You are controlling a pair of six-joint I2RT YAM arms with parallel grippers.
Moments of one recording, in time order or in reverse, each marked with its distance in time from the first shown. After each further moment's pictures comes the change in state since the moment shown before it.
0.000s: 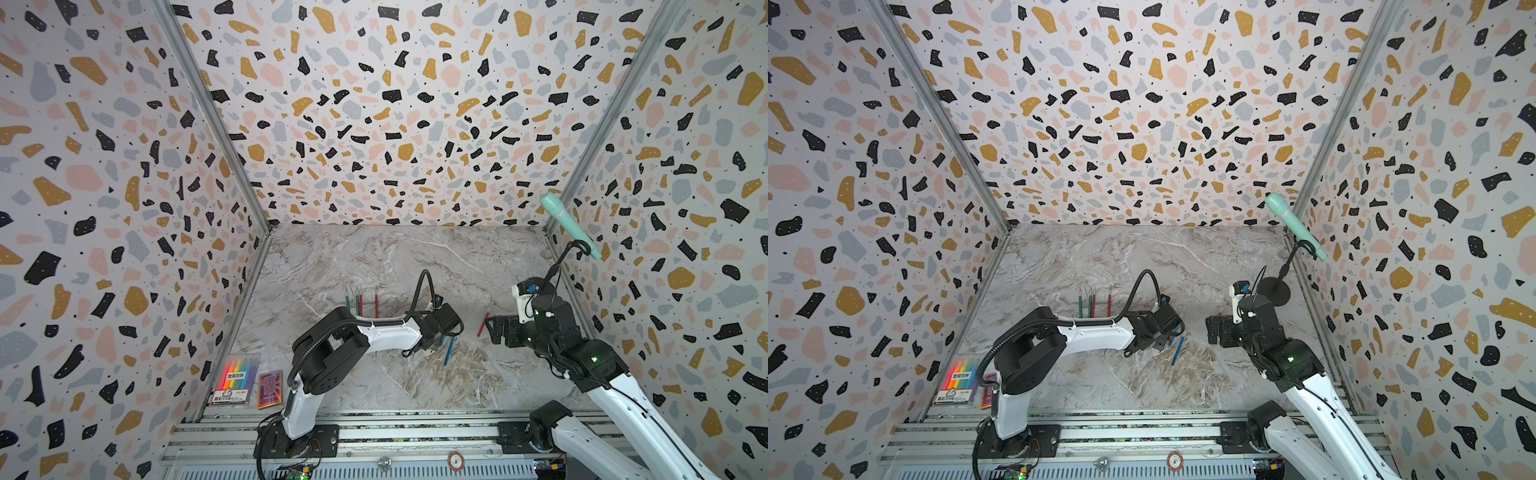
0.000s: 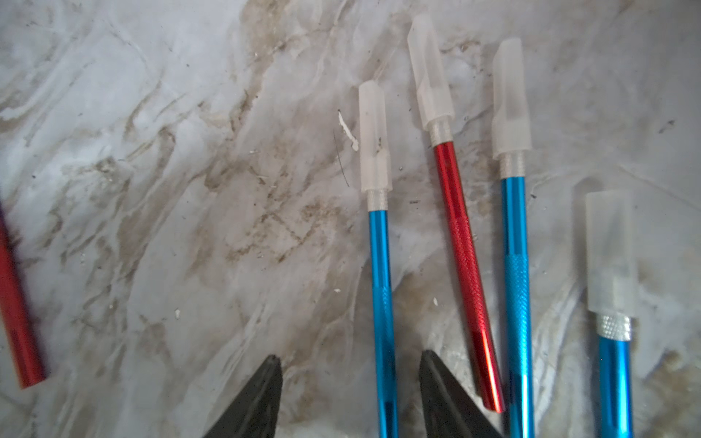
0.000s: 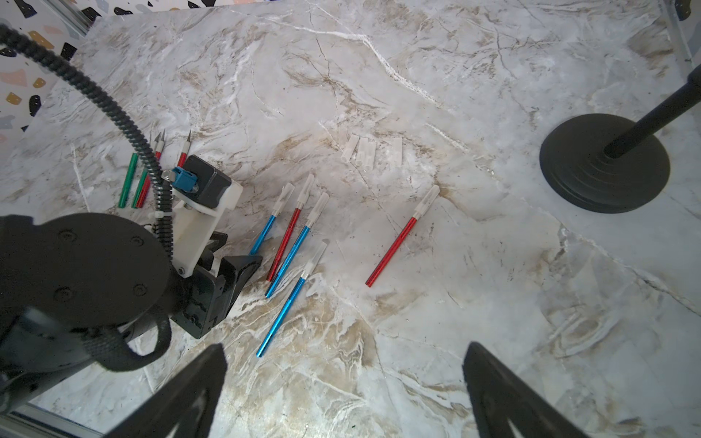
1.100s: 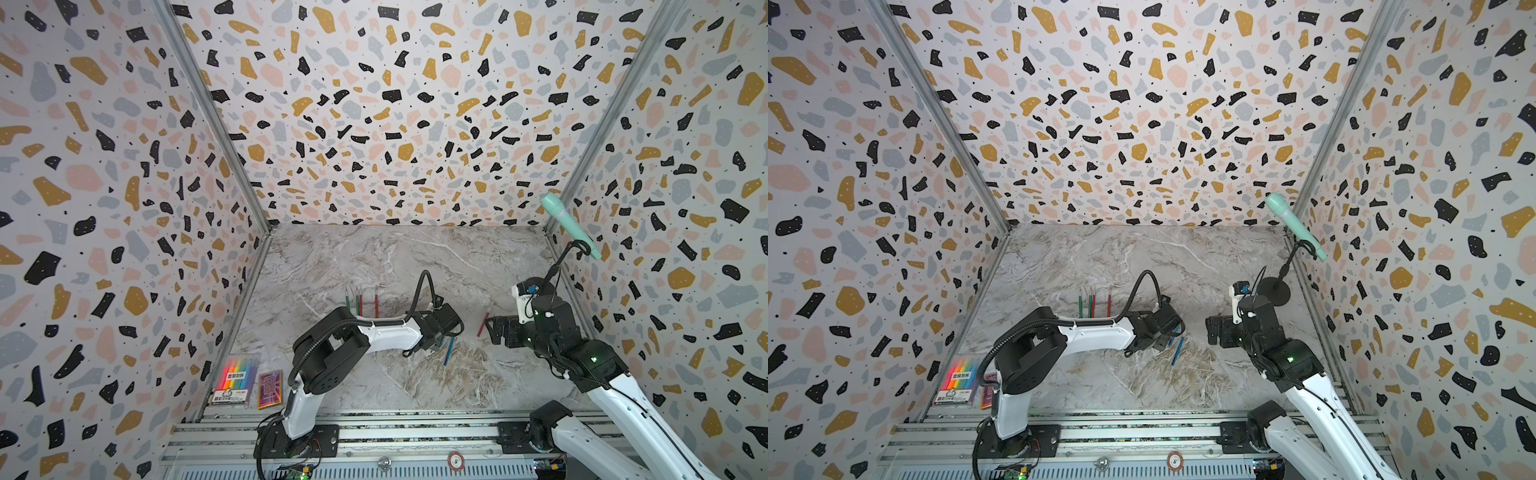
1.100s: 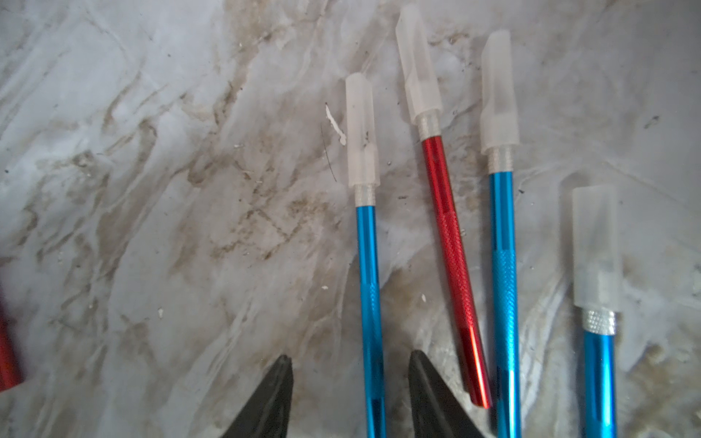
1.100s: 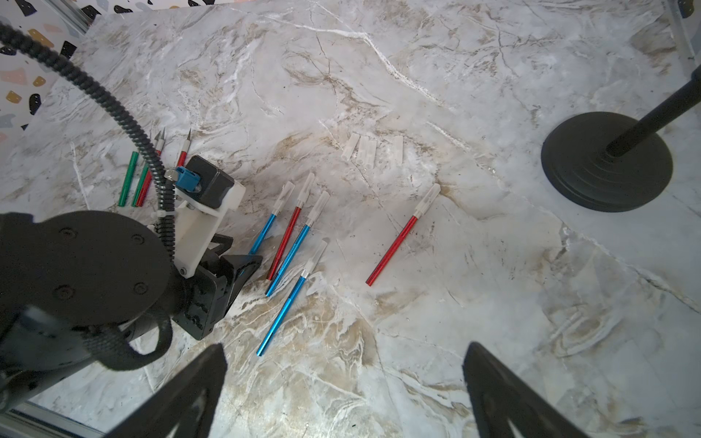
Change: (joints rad) left arm 0.000 0.004 0.003 0.002 0.022 -0.007; right arm 0.000 0.000 -0.004 0.000 -0.002 0.000
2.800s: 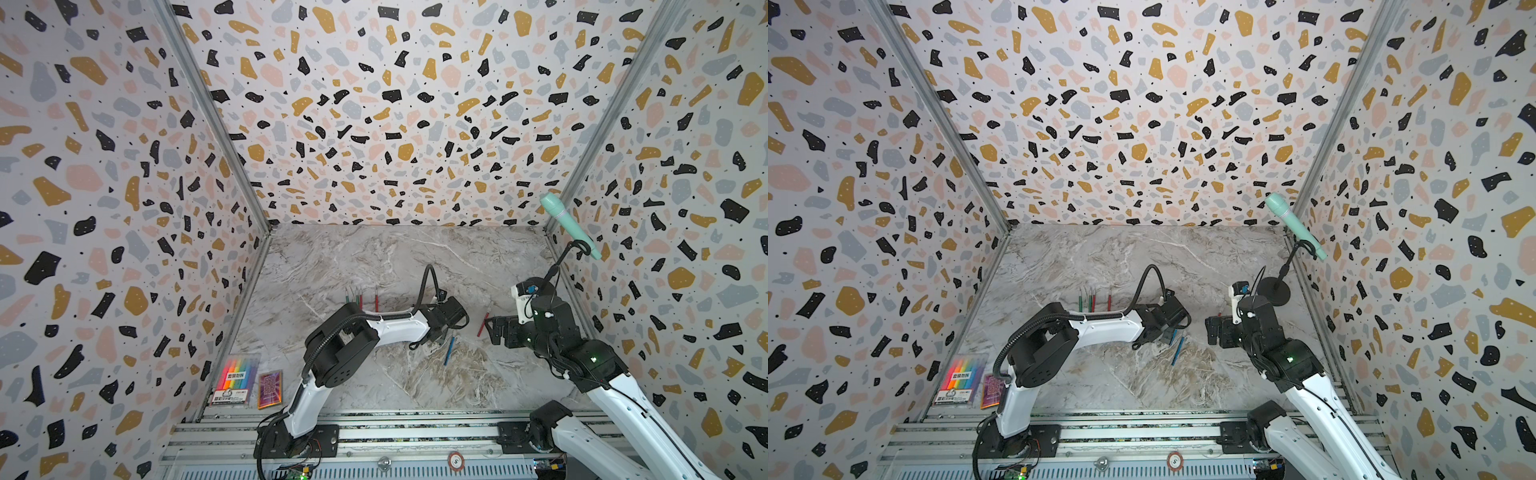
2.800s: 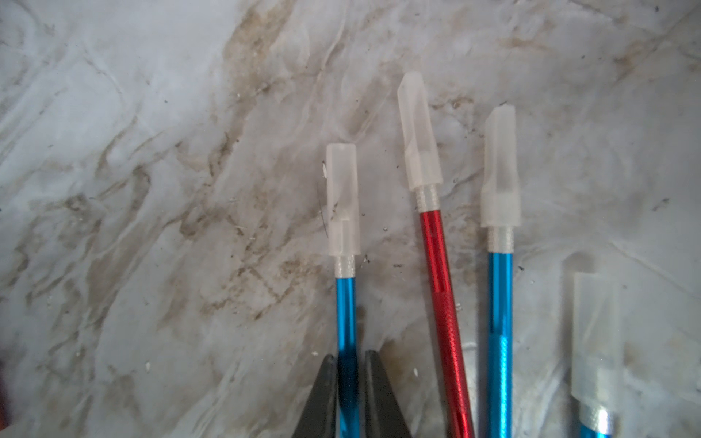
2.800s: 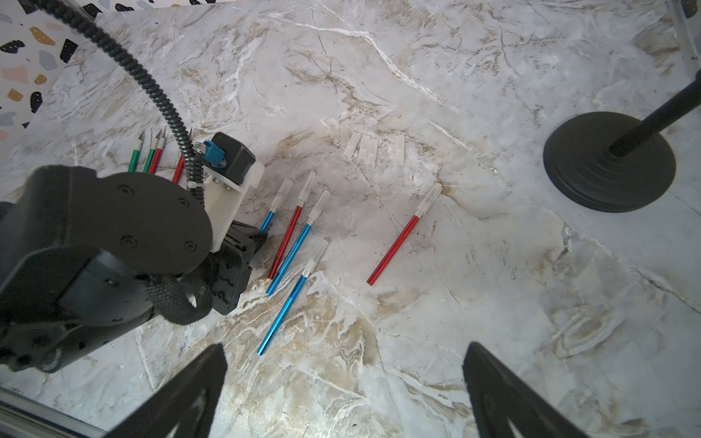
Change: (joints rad) left arm 0.026 0.095 0.132 -0.058 -0.011 -0.015; right arm 0.004 0.000 -0.001 0.000 0.000 0.000
